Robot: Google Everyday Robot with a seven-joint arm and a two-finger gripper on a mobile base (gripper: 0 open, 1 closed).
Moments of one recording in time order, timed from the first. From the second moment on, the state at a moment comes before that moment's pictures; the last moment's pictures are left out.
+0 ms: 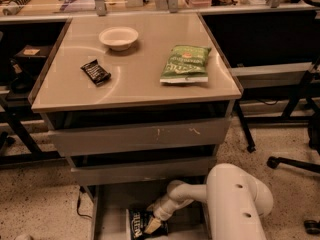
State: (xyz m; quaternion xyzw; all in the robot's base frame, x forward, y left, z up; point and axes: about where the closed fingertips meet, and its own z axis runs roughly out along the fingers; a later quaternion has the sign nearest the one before) arm 0.481 0.052 0.122 -0.63 0.70 0.31 0.14
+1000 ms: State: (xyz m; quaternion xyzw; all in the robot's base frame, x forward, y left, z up) arm 0.480 0.053 0.123 -0.63 0.70 0.31 0.14
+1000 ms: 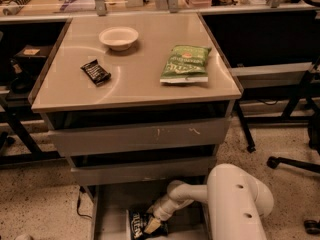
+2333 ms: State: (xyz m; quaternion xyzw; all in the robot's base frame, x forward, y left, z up) arm 0.460 0.017 0.230 -0.57 0.75 0.30 0.14
